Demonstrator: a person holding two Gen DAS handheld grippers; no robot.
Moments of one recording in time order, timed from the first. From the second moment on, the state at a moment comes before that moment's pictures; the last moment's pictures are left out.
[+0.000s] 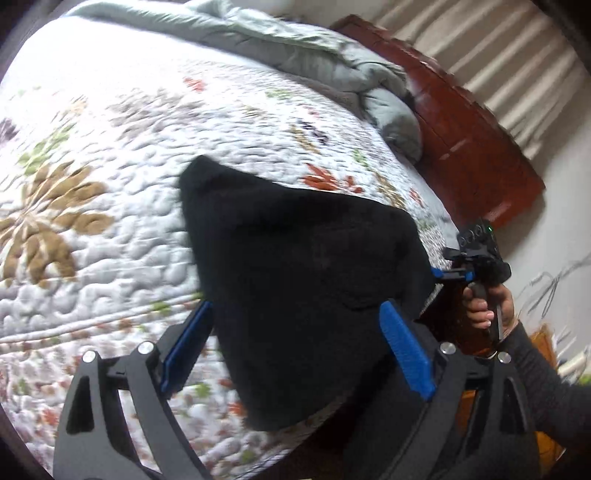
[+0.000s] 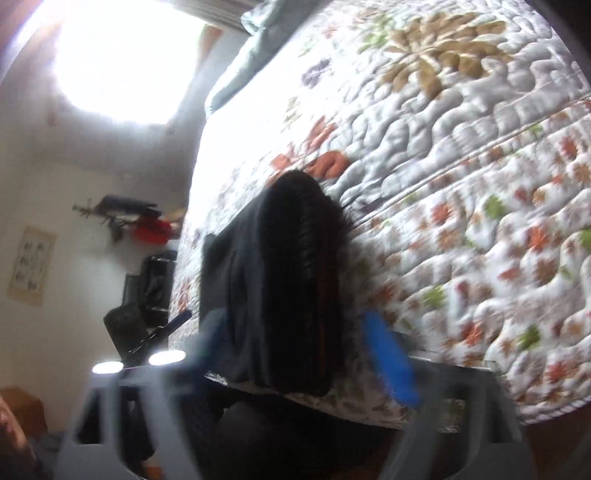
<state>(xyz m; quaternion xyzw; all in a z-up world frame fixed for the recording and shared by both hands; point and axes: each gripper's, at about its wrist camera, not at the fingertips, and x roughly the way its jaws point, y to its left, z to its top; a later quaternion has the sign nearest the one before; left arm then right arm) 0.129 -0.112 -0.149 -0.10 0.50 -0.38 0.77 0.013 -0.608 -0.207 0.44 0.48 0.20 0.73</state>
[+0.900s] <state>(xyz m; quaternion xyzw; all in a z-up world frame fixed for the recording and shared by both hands) 0.194 -0.131 -0.237 -0.28 0.67 -0.36 0.59 0.113 -0.539 -0.239 0.40 0.58 0.24 0.67</state>
